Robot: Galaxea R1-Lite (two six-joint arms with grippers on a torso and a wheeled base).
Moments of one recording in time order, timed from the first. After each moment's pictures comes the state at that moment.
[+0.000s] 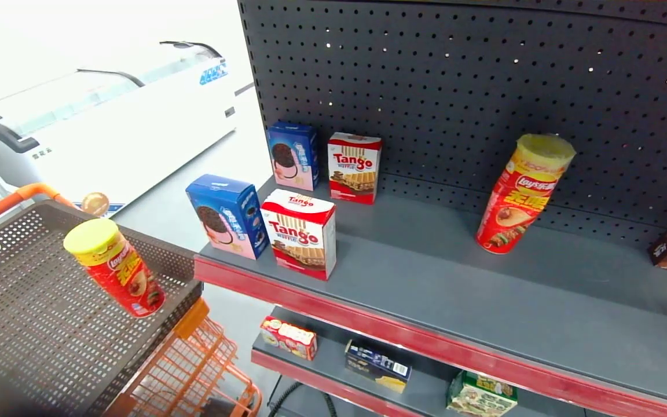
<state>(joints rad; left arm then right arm) 0.00 0.00 0.00 0.00 -0.04 0.04 0.00 0.00 0.00 0.00 0.01 -0.02</state>
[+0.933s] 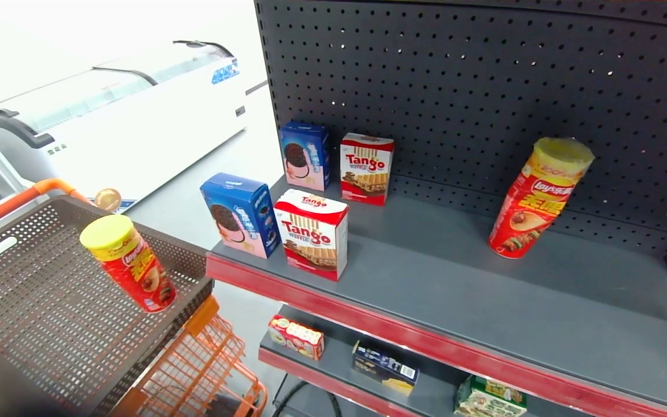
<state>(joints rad) 0.00 0.15 -0.21 0.13 0.08 0.05 0.00 0.00 0.00 0.00 0.01 -0.01</state>
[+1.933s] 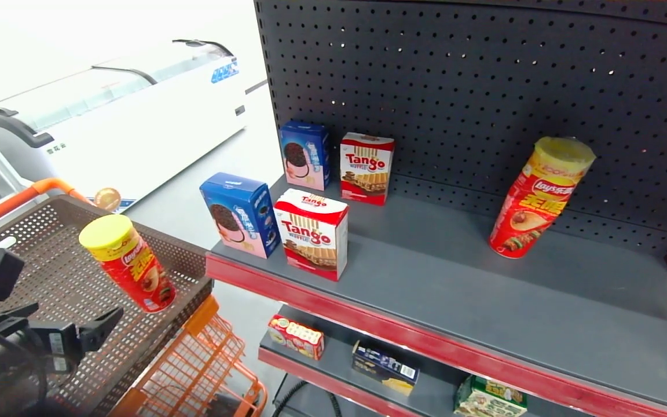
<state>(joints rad) 0.07 1.24 -0.29 -0.60 0.10 0.05 0.00 0.00 0.00 0.00 0.01 -0.01</state>
